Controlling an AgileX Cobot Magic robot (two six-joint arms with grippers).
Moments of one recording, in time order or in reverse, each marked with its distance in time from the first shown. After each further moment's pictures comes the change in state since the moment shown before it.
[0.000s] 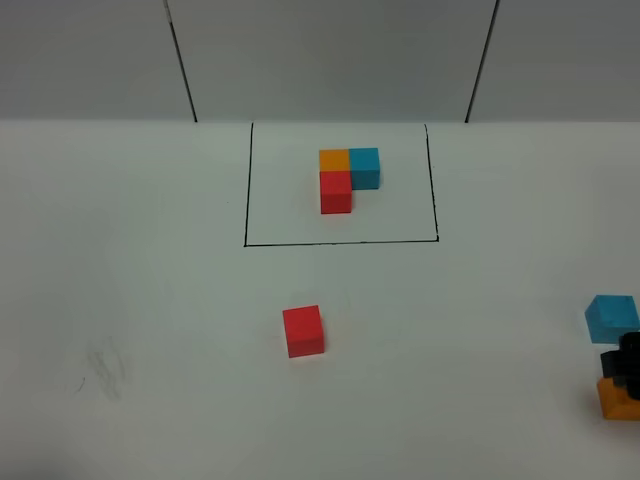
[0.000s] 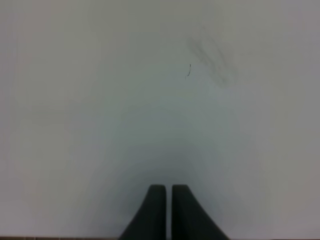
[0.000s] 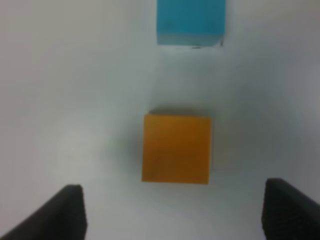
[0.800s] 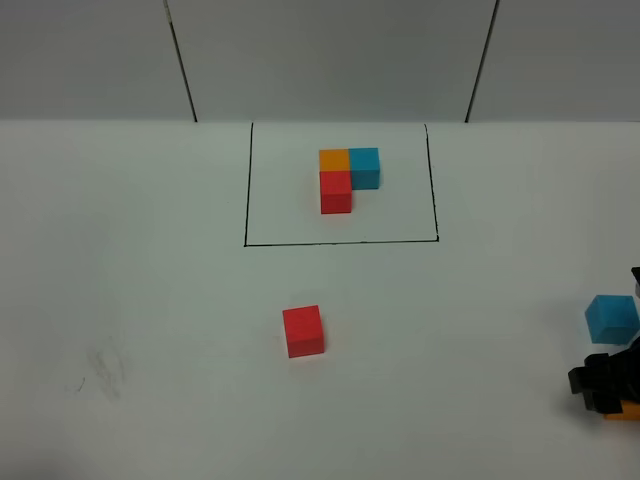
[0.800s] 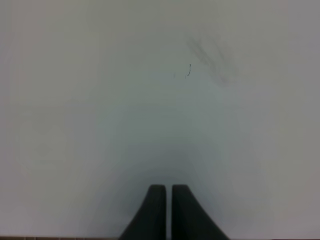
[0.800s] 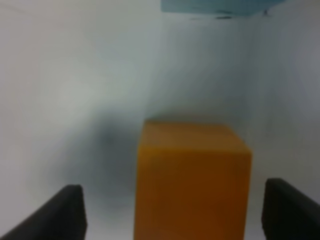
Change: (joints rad) left arm 0.000 0.000 0.000 0.000 0.000 0.000; right arm 0.000 0.318 0.001 0.000 -0.166 -0.010
